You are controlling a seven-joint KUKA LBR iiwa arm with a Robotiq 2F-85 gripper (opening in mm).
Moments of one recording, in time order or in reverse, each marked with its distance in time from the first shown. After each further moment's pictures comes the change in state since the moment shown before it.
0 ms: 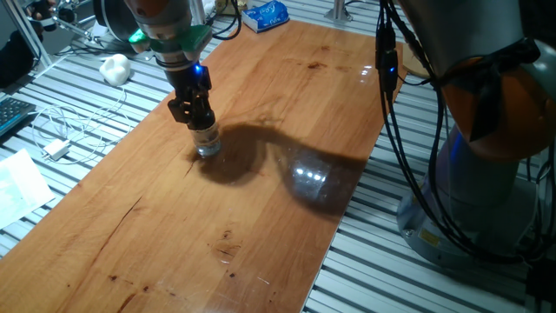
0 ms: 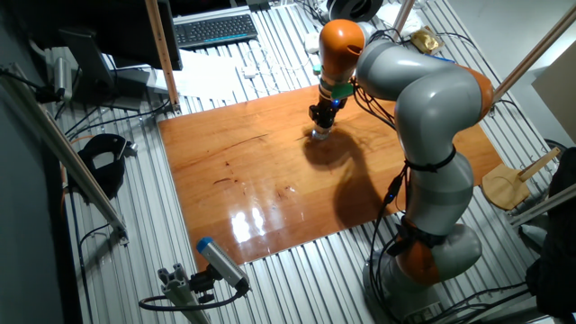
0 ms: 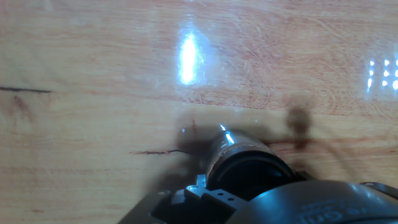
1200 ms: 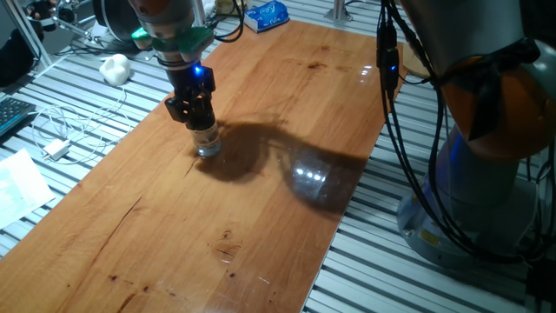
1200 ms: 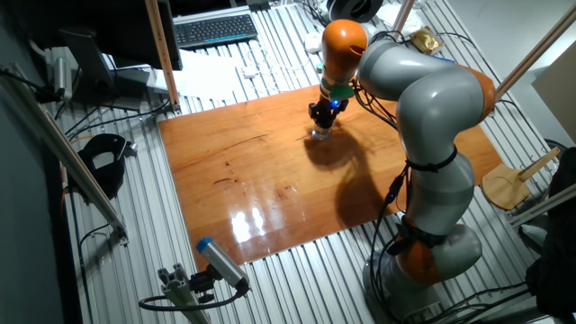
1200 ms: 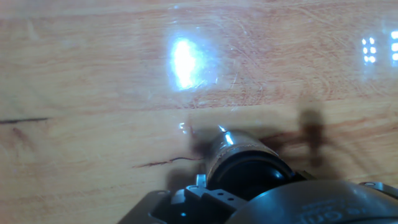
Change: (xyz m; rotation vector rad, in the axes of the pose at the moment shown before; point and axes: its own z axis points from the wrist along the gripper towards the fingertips) arm 0.001 0.001 0.000 -0.020 -0.009 0.167
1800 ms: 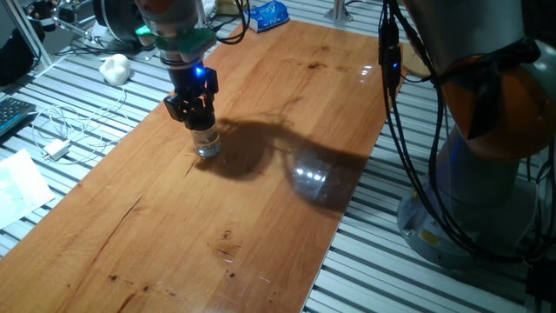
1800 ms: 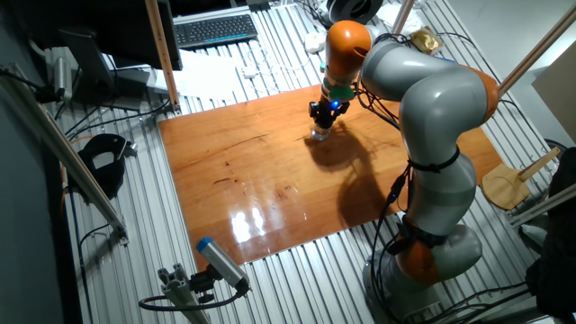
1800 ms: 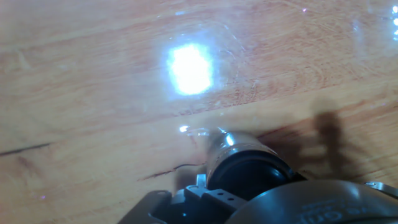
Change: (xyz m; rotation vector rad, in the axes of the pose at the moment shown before) arm 0.001 0.000 0.001 -0.025 -0.013 0.102
